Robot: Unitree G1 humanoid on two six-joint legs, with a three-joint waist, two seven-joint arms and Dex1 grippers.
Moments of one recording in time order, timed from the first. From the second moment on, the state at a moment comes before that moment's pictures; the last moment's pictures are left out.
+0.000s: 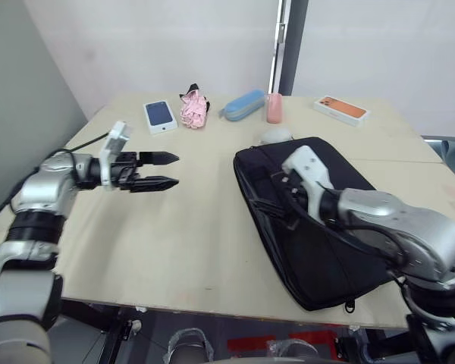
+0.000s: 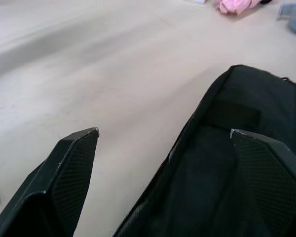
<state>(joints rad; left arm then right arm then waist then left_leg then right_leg) -0.79 0.77 -0.02 0.57 -0.58 0.42 -1.53 -0.44 -0.59 -0.04 -0.79 0.72 1.27 0.40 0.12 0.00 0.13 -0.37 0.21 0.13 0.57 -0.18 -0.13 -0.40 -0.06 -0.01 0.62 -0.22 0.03</state>
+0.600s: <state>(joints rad) -1.21 0.27 0.11 1.34 -0.34 0.44 -0.90 0.21 -0.79 -0.77 -1.03 1.13 1.03 0.45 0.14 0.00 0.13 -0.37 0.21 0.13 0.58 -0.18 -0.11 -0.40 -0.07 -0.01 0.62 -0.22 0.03</state>
